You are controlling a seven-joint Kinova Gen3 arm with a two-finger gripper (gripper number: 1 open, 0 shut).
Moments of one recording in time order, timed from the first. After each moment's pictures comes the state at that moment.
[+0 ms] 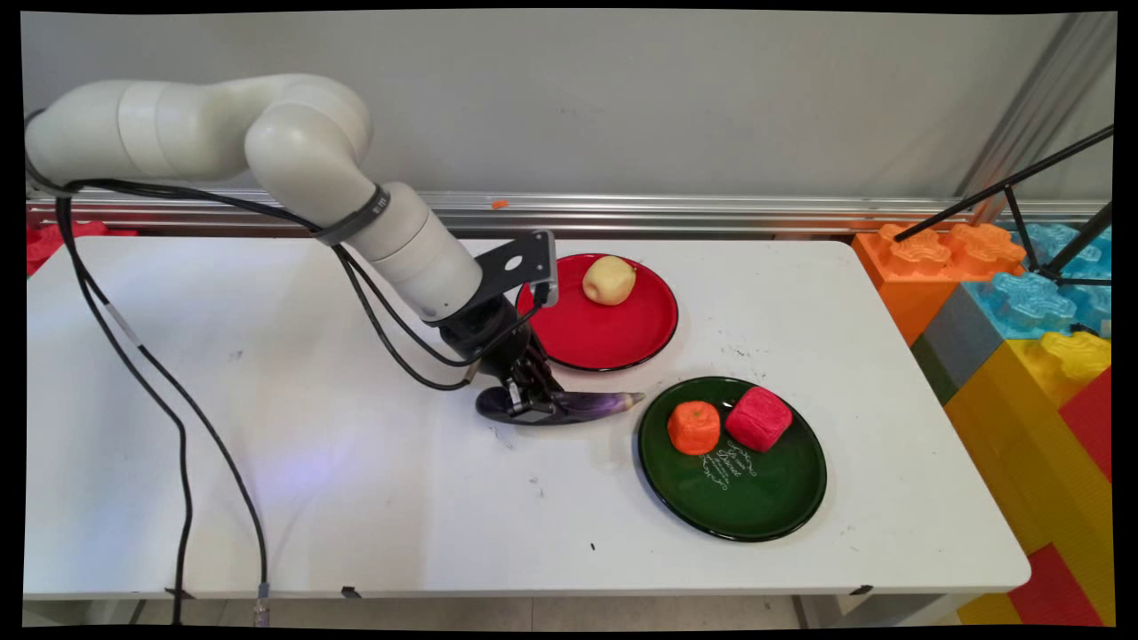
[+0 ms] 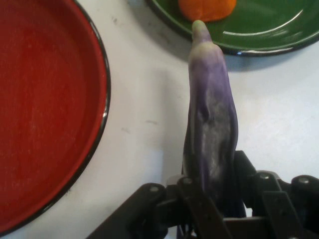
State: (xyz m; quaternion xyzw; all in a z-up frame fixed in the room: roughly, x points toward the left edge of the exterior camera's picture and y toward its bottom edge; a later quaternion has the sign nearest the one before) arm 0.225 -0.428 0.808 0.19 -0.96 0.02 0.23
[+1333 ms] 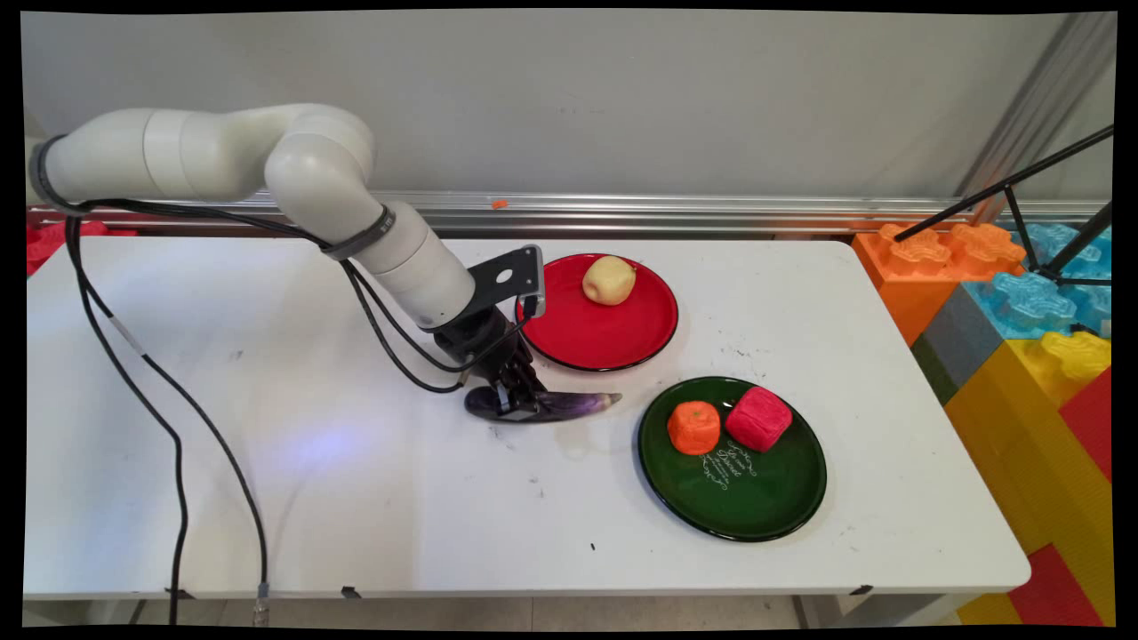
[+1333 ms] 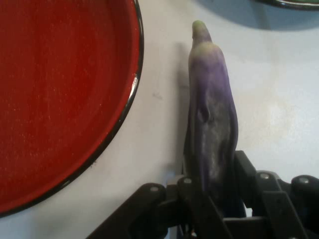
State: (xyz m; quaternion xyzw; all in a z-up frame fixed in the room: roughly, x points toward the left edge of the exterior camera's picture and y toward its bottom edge) arm 0.243 -0.444 0.776 0.19 -0.96 0.03 0.21
